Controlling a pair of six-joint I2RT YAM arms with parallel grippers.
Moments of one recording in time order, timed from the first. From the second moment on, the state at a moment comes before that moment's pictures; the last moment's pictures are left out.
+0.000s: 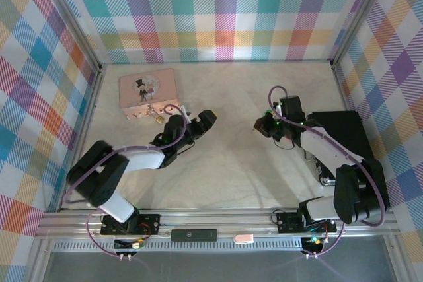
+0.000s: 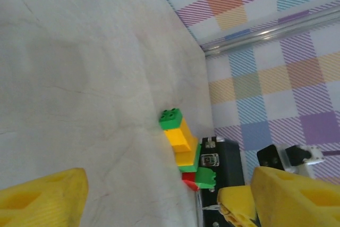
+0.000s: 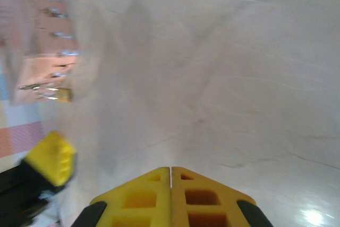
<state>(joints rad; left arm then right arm) -0.63 1.62 0.64 0.73 0.11 -1.20 0.27 1.38 0.84 -0.29 -0.48 0.81</state>
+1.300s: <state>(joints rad) -0.81 1.84 0.83 0.83 0.03 -2.05 0.33 1.45 0.85 -0.02 -0.78 0.70</state>
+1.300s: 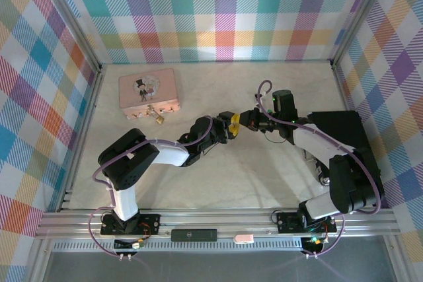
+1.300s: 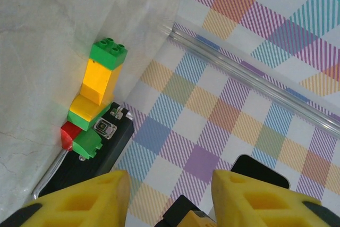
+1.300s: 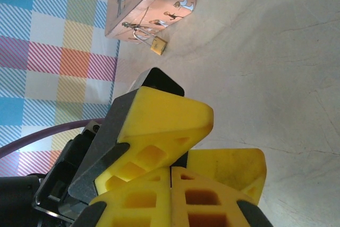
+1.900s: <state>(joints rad) -0.81 1.85 0.83 0.84 0.02 -2.01 0.33 1.40 0.82 -0.05 -0.75 0.70</state>
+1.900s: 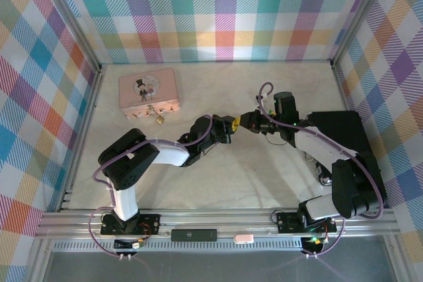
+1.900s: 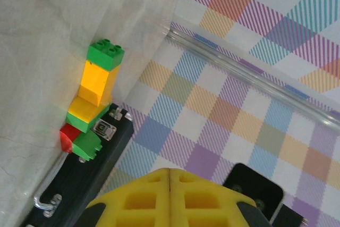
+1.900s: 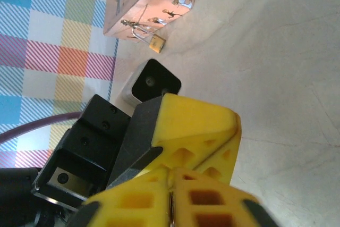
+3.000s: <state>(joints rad) -0.76 1.66 0.75 0.81 0.00 -1.20 0.40 1.43 0.58 0.60 -0.83 1.01</state>
